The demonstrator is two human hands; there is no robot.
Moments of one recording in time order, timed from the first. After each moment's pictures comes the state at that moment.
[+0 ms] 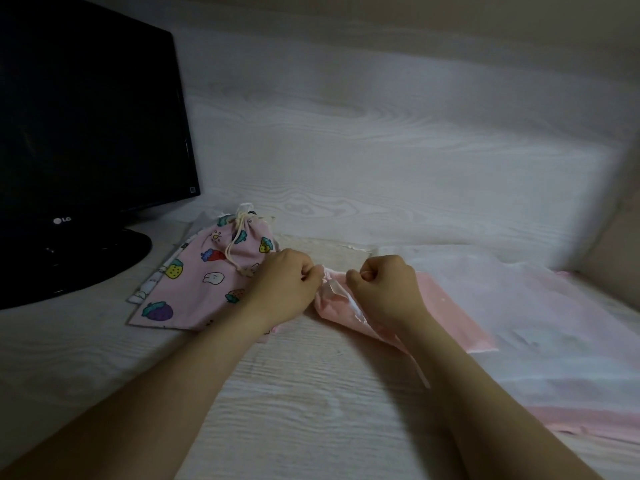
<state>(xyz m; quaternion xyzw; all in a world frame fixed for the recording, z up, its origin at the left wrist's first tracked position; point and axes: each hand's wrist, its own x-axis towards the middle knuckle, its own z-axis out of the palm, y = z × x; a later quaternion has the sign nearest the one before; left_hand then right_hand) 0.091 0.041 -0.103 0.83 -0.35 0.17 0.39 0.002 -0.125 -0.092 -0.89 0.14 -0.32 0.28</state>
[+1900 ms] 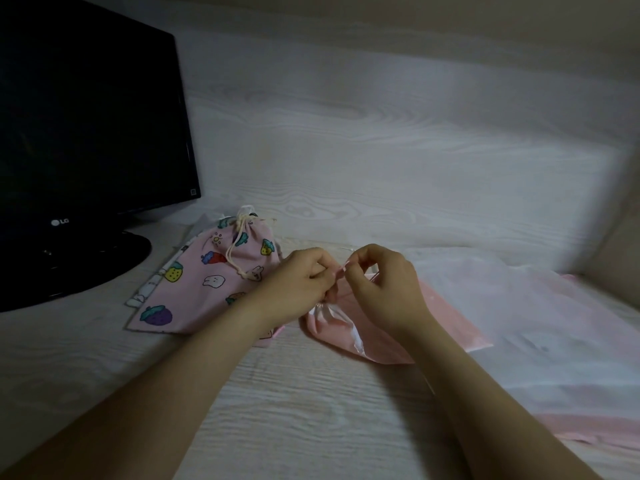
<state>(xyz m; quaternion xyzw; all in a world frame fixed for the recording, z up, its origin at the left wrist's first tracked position) 0.074 0.041 -0.089 0.75 -0.38 -0.07 0.53 0.000 -0.118 -0.090 -0.87 0.05 -0.36 0.33</state>
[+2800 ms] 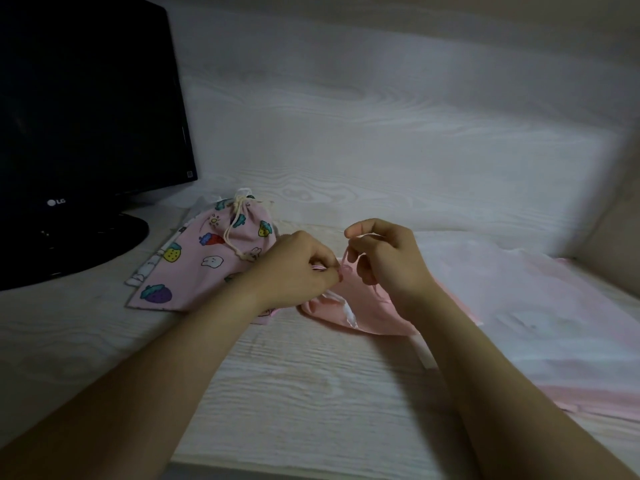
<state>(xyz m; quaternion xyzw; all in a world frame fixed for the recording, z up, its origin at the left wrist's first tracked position) 0.072 0.046 -0.088 0.80 -0.43 0.01 0.41 -0.014 -0.116 -0.067 -0.75 0.06 -0.25 0.61</state>
